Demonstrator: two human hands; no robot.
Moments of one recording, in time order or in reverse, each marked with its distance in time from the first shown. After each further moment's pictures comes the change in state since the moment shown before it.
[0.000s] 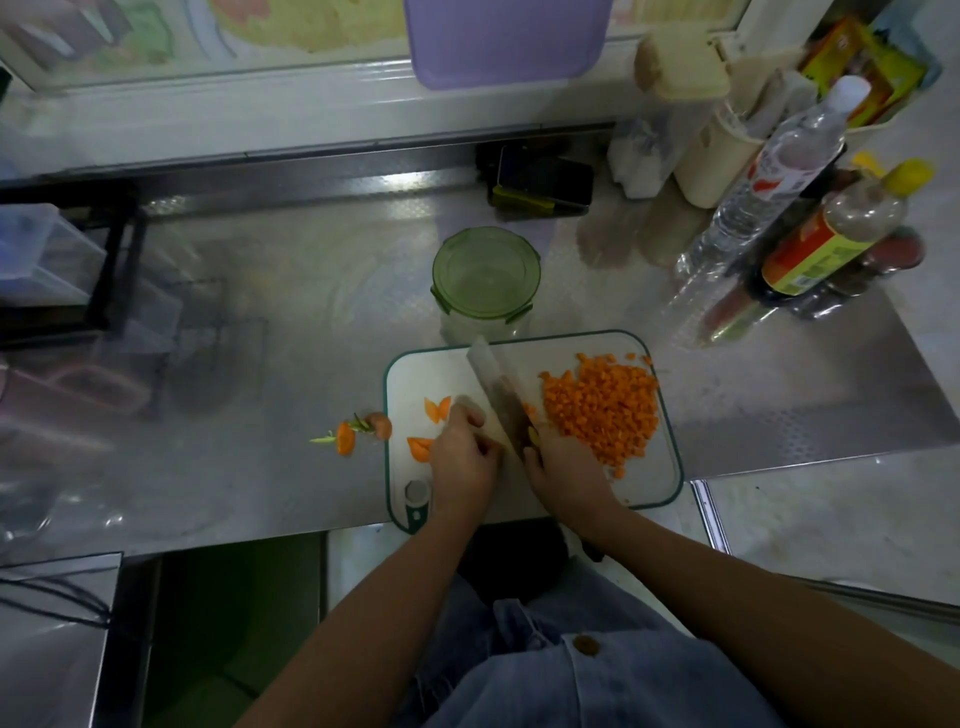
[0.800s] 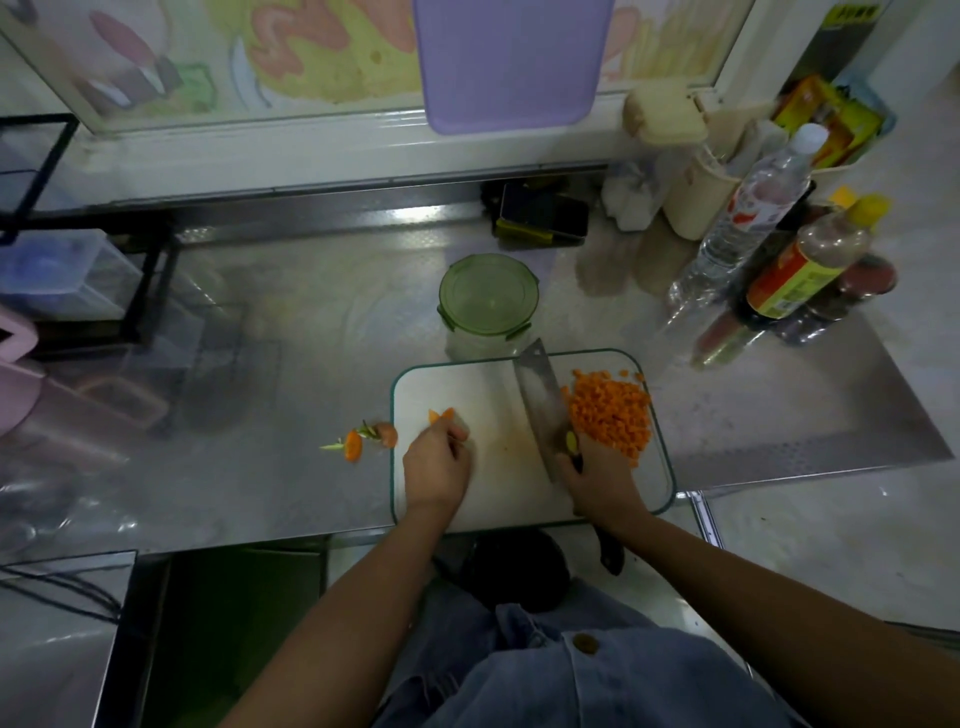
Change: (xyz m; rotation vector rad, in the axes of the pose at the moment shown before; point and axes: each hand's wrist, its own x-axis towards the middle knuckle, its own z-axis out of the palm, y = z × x) left_hand 0.002 -0.009 -0.030 0.117 0.044 0.019; right_hand -0.014 0.031 -0.017 0.255 0.112 0.086
